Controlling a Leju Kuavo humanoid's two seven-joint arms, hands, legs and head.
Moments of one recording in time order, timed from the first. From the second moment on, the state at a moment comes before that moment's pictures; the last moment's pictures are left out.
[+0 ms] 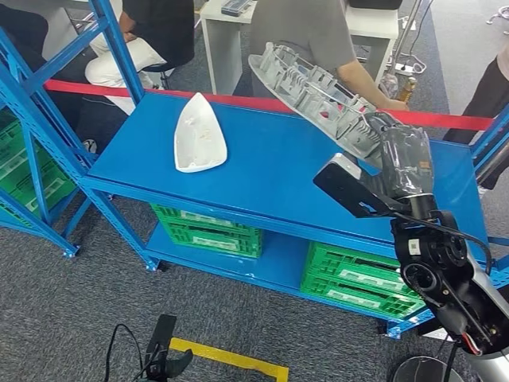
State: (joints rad) left arm -0.19 0.01 -0.96 -0.22 0.99 0.27 -0.35; right arm -0.73 -0.28 0.81 -1.41 0.78 -0.29 0.23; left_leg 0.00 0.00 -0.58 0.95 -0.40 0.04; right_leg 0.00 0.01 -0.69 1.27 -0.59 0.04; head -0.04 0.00
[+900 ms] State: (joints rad) left arm -0.18 0.01 -0.96 -0.22 0.99 0.27 -0.34; right arm -0.72 -0.28 0.80 -1.42 0.78 -0.29 0.24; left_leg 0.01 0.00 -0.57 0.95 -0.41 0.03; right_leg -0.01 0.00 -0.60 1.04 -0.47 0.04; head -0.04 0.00
